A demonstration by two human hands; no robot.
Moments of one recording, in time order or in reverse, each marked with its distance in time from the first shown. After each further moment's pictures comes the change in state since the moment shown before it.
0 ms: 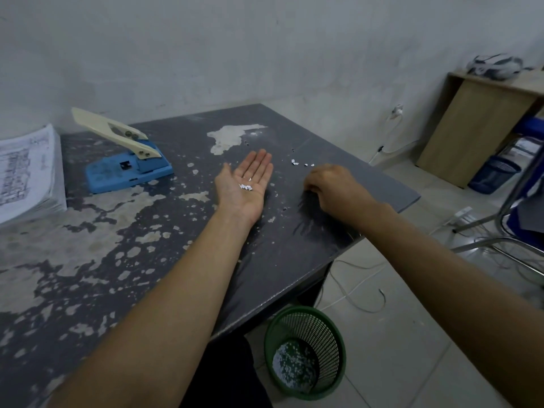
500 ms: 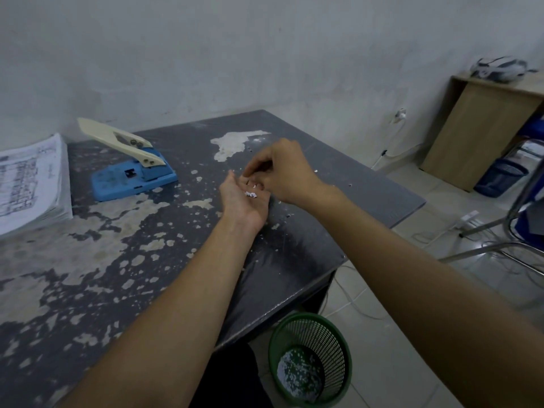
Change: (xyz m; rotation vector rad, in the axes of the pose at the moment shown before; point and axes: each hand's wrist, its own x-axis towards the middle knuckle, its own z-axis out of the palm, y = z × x) left_hand -0.003 -0.002 0.001 0.024 0.053 0.041; right_hand 0.059 -0.086 -0.027 0.522 0.174 0.065
